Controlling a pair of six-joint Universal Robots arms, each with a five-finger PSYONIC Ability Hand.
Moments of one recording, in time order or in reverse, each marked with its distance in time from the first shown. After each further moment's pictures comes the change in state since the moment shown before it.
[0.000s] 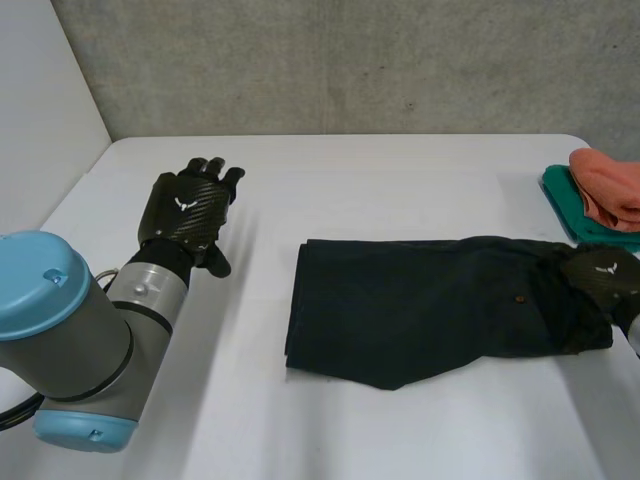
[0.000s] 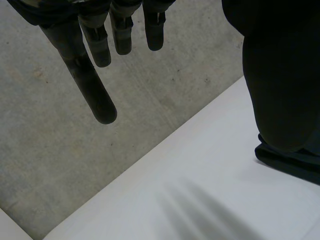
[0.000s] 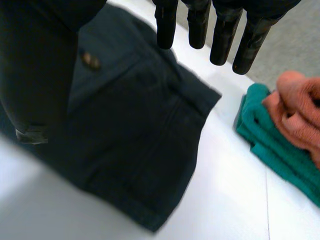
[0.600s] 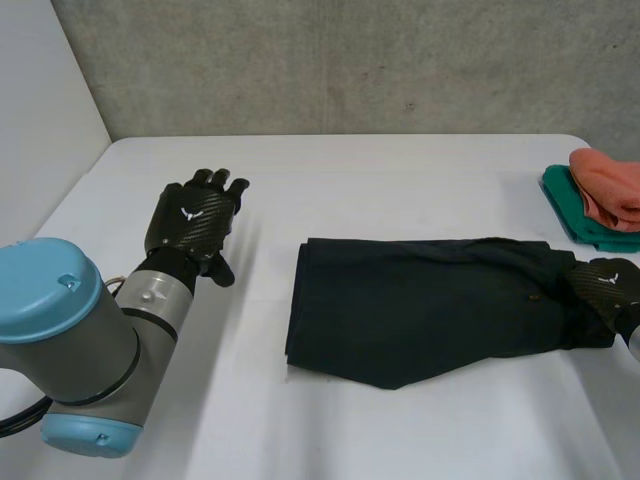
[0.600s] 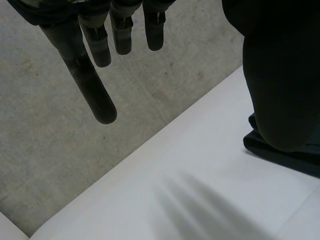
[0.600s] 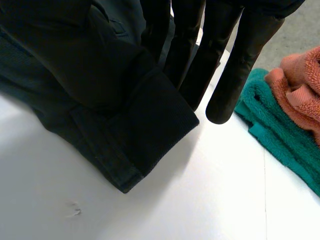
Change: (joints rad) left arm -0.008 -0.027 -0.004 0.000 -0.001 0.000; right arm -0.076 0.140 0.019 -0.174 -0.070 -0.075; left_hand 0.000 0.000 0.000 0.000 0.000; right_hand 0.666 0.947 0.930 0.948 0.869
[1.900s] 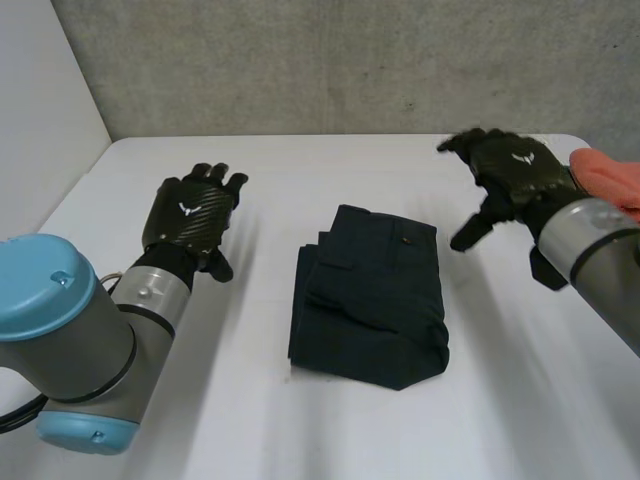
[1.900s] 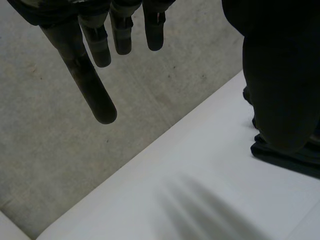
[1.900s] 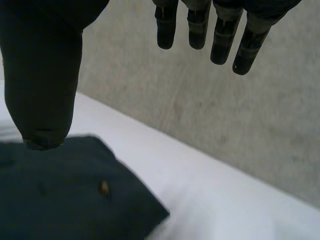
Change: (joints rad) left arm 0.009 0.013 0.001 0.000 0.007 0.003; right arm 0.513 -0.163 -0.426 0.274 0.221 0.580; left_hand 0.000 0.000 0.000 0.000 0.000; right_hand -0.670 -0.947 -0.945 -0.949 -0.870
